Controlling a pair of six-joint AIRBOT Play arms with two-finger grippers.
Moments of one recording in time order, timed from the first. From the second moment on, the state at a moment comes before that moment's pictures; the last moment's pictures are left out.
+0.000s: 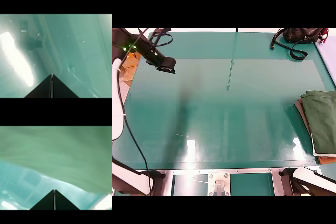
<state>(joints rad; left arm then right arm) -0.04 -1.74 2.02 1.28 -1.59 -1.27 -0.82 -1.22 1.41 -1.37 1.65 1.84</state>
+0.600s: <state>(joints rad) -0.07 -1.47 1.66 1.18 -1.62 -1.41 0.00 -1.21 1.26 -1.26 1.32 1.75</state>
